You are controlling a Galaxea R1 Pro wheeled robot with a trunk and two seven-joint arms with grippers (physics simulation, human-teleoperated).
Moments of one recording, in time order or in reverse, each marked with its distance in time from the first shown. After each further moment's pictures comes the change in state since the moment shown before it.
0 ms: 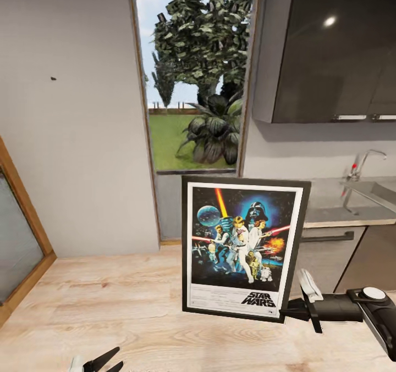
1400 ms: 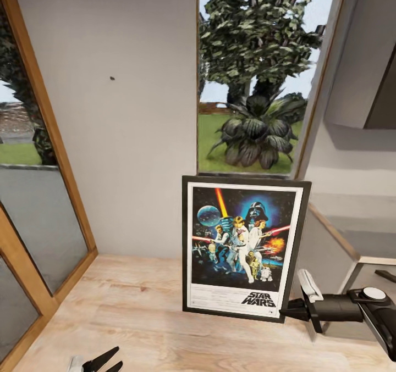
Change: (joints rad) left arm 0.000 0.003 0.000 -0.001 0.000 0.001 0.000; right arm 0.000 0.000 -0.001 0.001 0.001 0.001 0.000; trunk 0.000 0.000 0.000
